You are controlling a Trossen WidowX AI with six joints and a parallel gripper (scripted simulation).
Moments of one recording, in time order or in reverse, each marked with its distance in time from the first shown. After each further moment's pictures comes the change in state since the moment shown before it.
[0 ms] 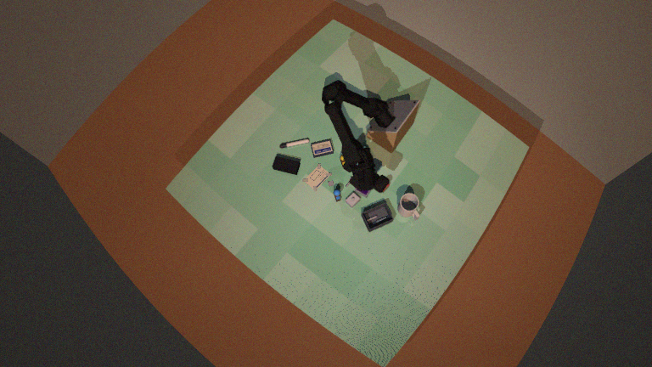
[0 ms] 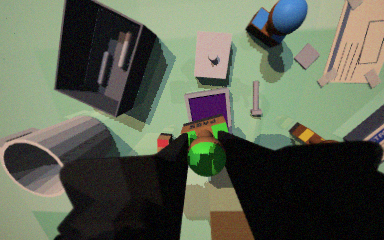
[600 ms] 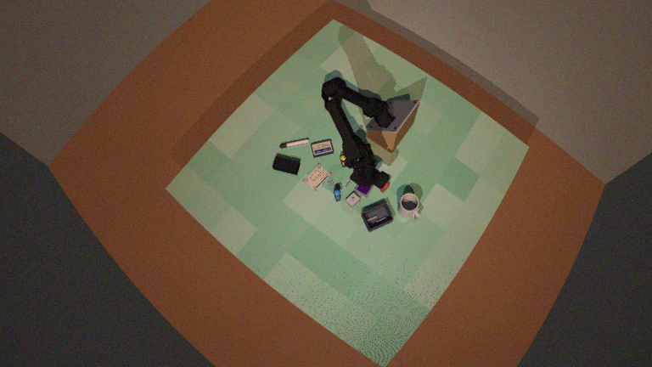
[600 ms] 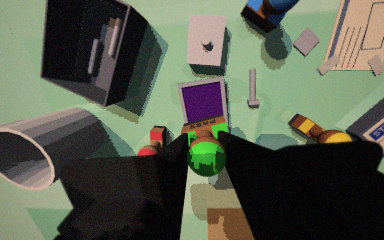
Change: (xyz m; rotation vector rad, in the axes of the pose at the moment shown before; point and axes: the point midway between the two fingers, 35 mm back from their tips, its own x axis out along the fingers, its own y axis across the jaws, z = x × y) arm 0.004 -0.008 -0.016 0.004 -0.003 0.006
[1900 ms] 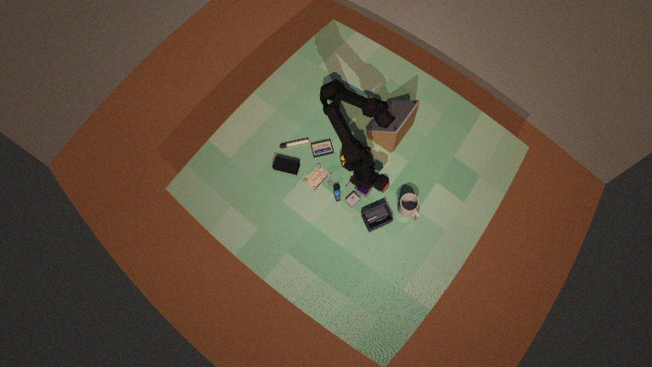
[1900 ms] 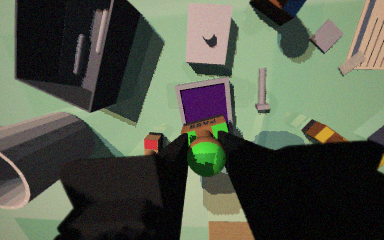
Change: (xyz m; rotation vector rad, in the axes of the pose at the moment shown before) arm 0.026 -0.002 0.000 0.001 0.002 0.005
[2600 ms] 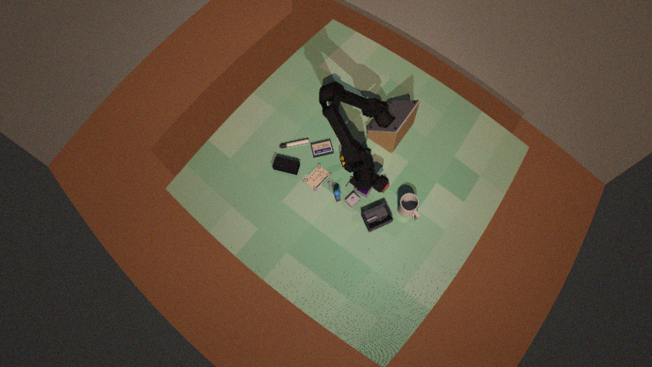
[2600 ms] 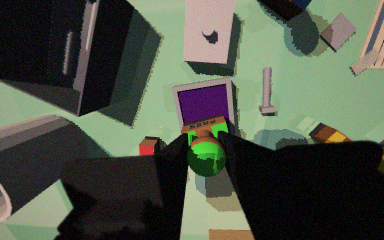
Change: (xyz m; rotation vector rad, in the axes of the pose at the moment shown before) arm 0.014 -0.002 0.000 0.001 -0.001 -0.001
